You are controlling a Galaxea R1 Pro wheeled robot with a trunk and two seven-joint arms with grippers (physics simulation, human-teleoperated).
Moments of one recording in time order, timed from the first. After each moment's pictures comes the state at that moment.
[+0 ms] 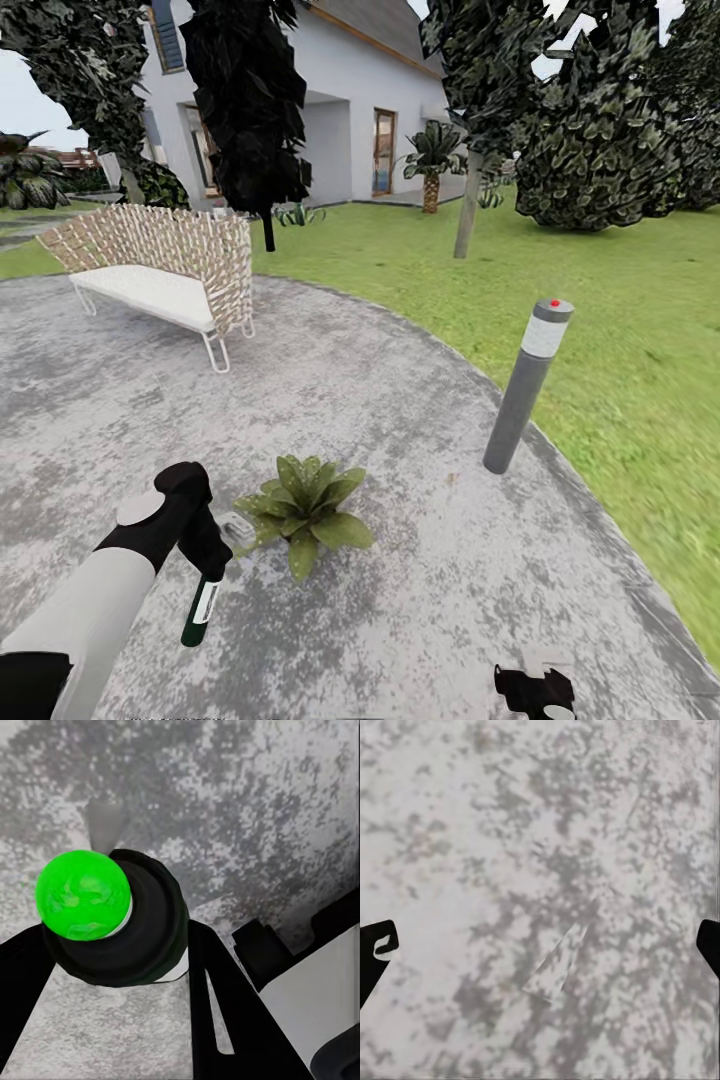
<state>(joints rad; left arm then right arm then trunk) -0.84 0.13 -0.07 -0.74 -1.31 0.89 -1.53 -0.50 -0.06 -0.04 -0.07 0.05 -0.22 -0.16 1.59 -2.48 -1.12</state>
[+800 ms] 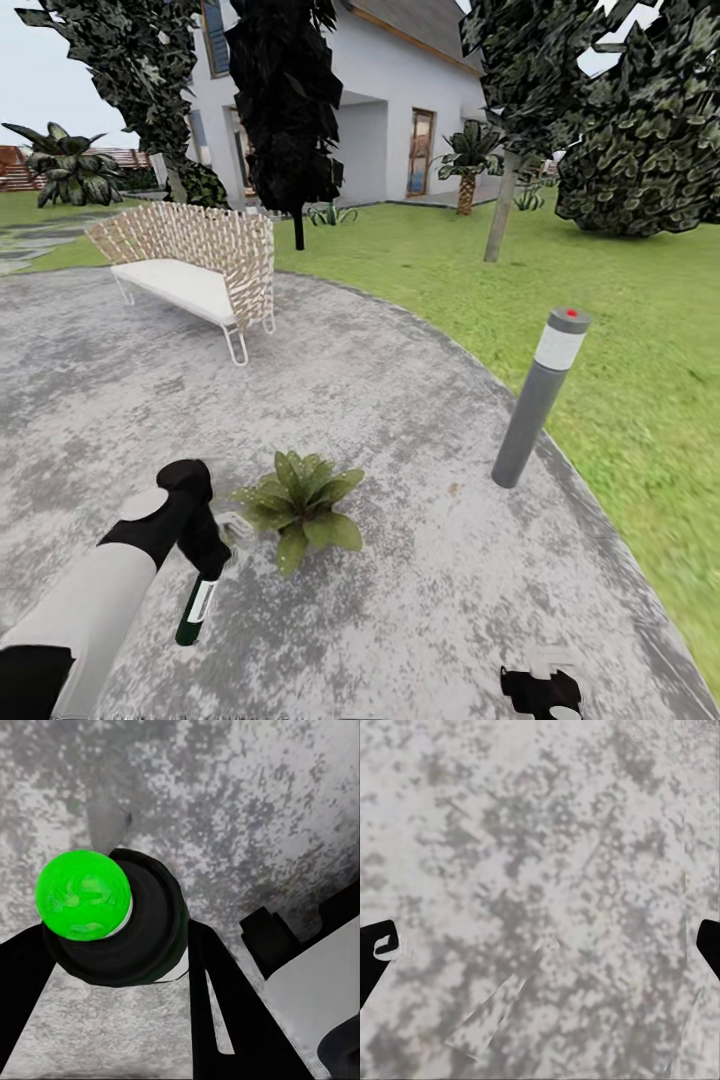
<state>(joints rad) -0.85 0.13 -0.08 -0.73 -1.36 0.89 -1.56 -0.50 -0.08 -0.04 -0.06 0.05 -0.22 -0.16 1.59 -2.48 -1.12</state>
